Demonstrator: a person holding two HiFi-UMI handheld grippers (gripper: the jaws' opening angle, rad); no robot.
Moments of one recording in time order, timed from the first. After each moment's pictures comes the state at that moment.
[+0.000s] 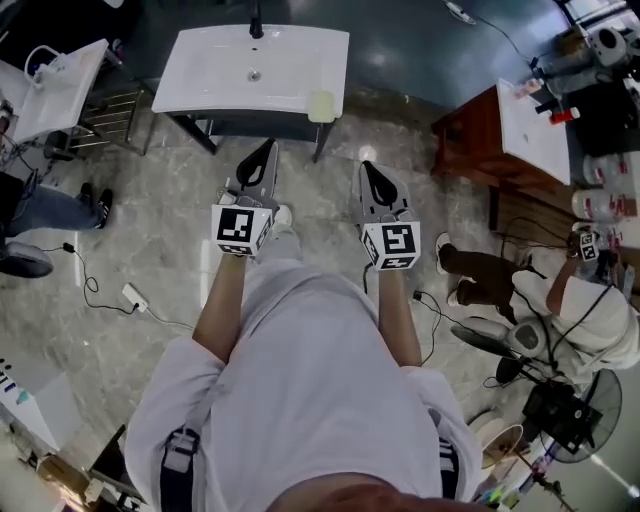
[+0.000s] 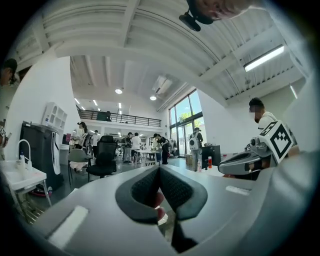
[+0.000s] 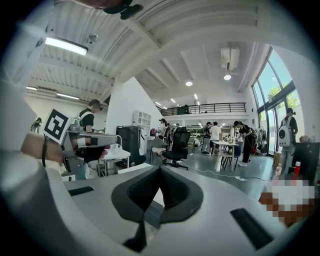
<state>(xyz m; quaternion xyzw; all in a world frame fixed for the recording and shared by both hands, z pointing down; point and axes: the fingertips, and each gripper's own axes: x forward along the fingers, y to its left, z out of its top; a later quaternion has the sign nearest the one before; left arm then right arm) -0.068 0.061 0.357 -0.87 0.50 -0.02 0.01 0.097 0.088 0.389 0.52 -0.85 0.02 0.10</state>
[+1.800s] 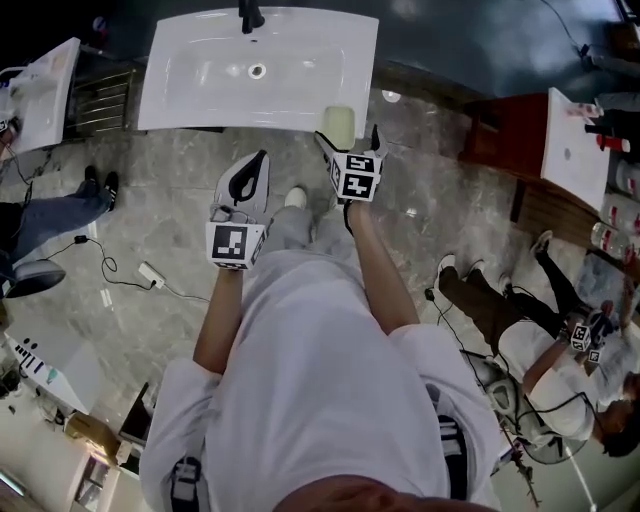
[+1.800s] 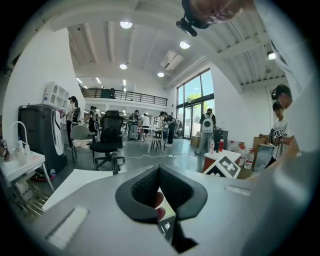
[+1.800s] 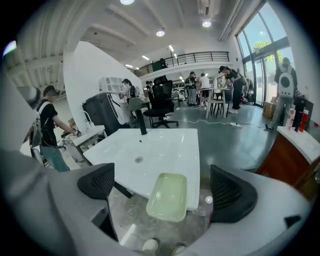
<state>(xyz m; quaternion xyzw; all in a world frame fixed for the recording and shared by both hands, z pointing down) -0.088 -0.120 0.461 -0.85 0.51 -0.11 -0.08 0.063 -0.190 0.639 0.55 -0.76 0.27 0.22</state>
